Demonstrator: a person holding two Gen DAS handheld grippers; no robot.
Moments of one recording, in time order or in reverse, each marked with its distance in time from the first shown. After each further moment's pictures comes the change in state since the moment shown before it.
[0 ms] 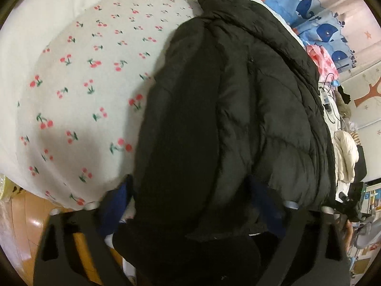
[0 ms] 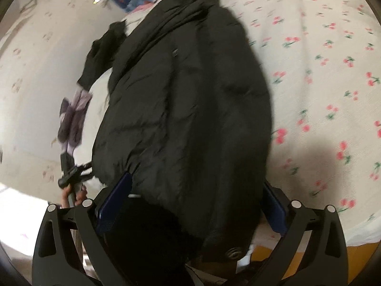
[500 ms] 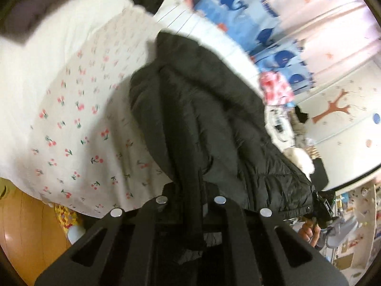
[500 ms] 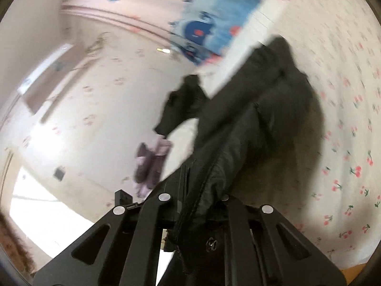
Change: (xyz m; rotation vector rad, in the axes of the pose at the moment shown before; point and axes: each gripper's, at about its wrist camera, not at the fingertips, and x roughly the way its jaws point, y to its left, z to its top) left arm -0.117 -0.032 -0.005 0.018 -0.175 -0.254; right arm -0.084 0.079 -0.006 -0.051 -0.361 0.454
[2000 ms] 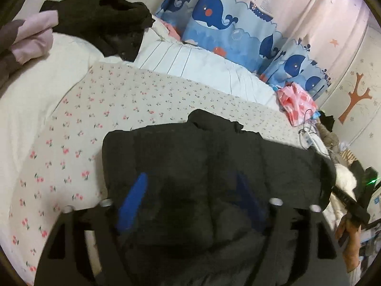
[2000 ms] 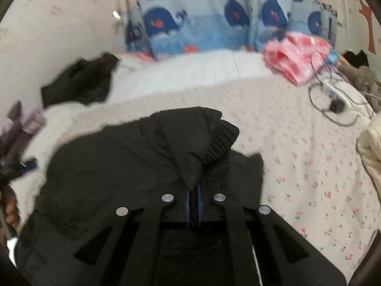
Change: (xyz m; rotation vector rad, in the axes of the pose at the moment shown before) left arm 0.147 -0.052 0.118 0.213 -0.193 0.216; right arm 0.195 -0.046 0.112 -0.455 0.117 -0.908
